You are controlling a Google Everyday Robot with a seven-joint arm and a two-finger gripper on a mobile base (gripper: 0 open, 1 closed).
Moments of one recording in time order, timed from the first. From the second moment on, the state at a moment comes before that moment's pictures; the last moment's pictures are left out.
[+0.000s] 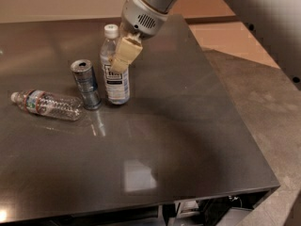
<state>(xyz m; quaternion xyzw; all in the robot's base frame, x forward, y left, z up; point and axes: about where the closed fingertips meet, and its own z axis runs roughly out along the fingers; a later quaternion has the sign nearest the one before) 0.556 0.070 0.963 -0.71 0.65 0.16 0.23</state>
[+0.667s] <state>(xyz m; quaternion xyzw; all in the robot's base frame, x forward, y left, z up) 0.551 0.080 0.951 -0.72 0.65 0.15 0.22</state>
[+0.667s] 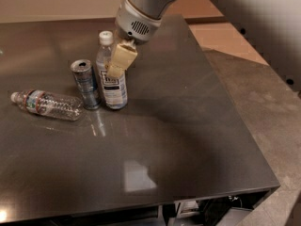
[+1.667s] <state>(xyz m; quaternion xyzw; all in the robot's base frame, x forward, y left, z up) 0.547 0.080 0.939 -0.71 0.66 0.14 0.21</state>
